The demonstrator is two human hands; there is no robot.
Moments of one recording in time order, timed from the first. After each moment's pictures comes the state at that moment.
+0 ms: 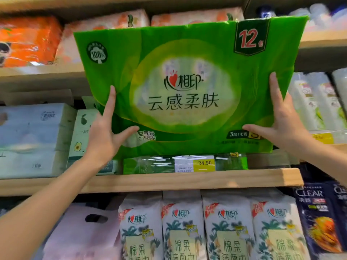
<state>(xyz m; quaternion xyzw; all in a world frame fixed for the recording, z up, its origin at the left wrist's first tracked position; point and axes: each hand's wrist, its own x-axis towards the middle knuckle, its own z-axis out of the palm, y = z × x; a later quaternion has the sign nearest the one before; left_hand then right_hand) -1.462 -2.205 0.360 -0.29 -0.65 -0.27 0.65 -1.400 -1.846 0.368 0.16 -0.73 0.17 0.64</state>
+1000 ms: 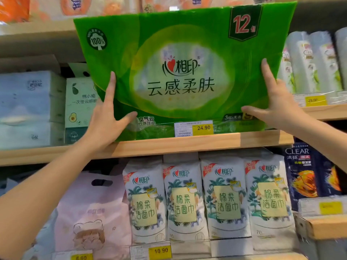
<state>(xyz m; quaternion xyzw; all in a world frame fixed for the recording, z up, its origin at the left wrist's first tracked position) -1.469 -2.209 0.330 -0.26 -0.75 -0.30 0.53 -1.396 -1.857 0.334 0.06 -0.81 0.20 0.54</state>
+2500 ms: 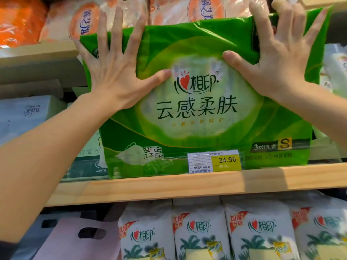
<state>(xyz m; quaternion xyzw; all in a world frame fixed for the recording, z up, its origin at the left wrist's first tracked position) -1.463 -2.178 0.448 -0.14 -0.64 -0.01 0.75 -1.429 -1.909 0.439 0.00 -0.61 -0.01 0.79</state>
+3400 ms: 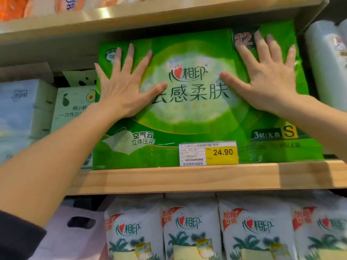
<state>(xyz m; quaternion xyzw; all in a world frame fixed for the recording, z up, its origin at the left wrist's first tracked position) -1.528 -2.166 0.433 -0.12 -0.77 0.02 0.63 -1.491 -1.883 0.423 0.01 -0.74 -0.03 0.67</state>
